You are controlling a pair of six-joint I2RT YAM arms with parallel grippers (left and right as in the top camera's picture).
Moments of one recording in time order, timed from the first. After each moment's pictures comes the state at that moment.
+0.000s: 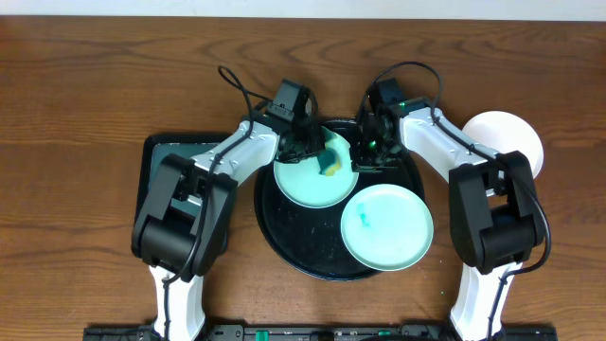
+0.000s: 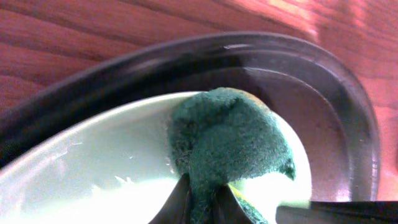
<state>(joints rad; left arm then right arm) -0.43 2.06 1.33 -0.39 0.31 -0.65 0.31 2.07 1.39 -0.80 -0.34 0.24</state>
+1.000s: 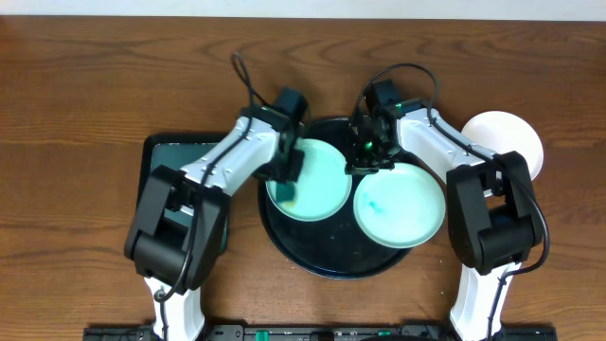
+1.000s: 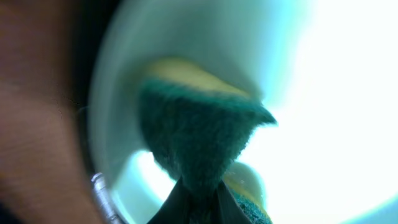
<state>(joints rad) -0.47 1.99 1.37 -0.92 0.09 -0.15 0.33 2.07 1.39 -0.81 -0.41 0.24</state>
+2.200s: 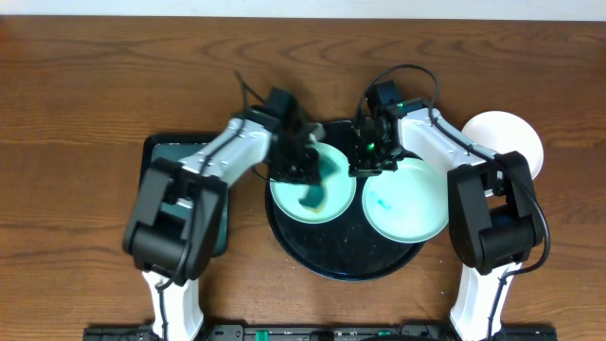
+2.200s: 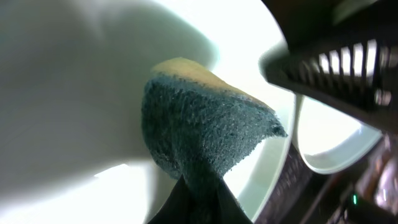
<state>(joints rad) -0.38 2.00 1.32 -0.74 0.63 -0.16 0.32 2.07 1.39 -0.83 -0.39 0.23</state>
